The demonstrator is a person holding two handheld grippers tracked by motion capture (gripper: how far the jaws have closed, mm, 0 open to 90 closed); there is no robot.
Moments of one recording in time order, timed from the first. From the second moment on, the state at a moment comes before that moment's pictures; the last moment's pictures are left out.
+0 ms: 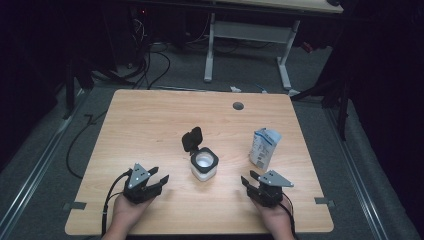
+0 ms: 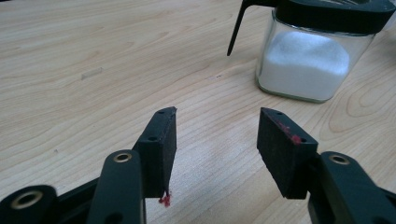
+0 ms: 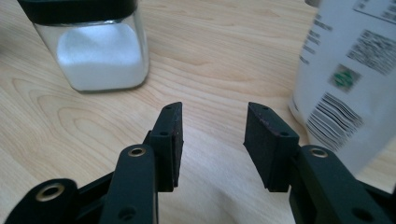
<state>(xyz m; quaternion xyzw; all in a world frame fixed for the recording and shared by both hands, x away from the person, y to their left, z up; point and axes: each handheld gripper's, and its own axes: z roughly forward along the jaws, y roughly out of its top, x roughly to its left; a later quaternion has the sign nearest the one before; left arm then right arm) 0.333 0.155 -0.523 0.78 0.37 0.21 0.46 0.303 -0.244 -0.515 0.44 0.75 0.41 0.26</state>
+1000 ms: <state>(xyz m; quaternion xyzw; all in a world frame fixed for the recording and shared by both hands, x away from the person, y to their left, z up) 0.358 0.143 -0.513 0.75 0.42 0.19 0.47 0.327 -0.202 -0.506 0.42 0.75 0.44 0.25</state>
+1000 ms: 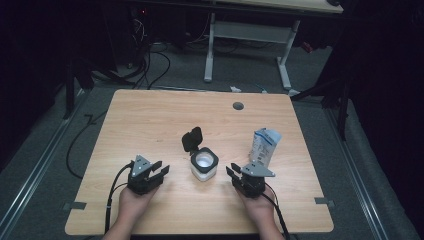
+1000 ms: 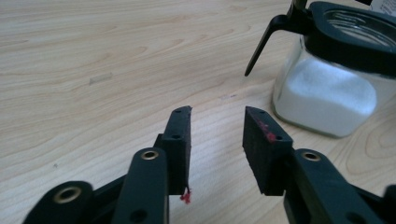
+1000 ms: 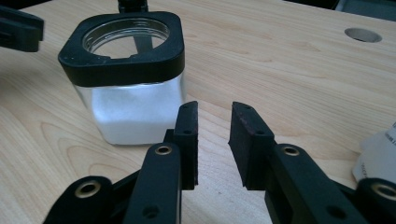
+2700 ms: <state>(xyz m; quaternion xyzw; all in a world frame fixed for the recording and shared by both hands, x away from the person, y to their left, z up) 0.402 0.092 -0.464 0.74 0.42 0.20 0.49 0.329 -0.181 -0.512 0.38 0.78 0.45 0.23</state>
